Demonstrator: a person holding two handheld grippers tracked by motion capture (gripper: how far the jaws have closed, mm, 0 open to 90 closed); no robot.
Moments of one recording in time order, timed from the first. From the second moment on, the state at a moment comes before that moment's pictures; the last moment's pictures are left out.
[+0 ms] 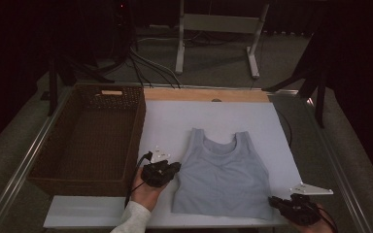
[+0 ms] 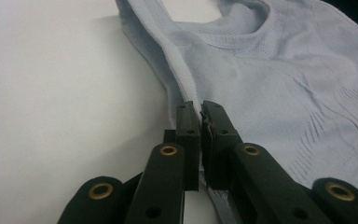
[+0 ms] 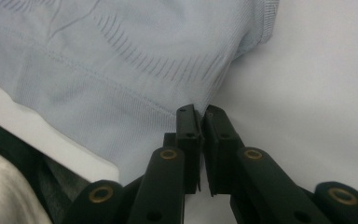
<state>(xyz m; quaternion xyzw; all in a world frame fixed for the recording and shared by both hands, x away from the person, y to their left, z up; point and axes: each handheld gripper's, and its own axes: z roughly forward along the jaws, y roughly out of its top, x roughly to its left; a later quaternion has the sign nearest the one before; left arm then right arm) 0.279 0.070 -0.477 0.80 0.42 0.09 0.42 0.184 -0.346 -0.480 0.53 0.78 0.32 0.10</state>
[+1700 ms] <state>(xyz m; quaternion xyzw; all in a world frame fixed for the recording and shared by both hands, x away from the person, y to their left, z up) 0.272 0.081 -0.478 0.79 0.43 0.09 0.43 0.268 -0.325 -0.491 0.56 0.77 0.28 0.13</state>
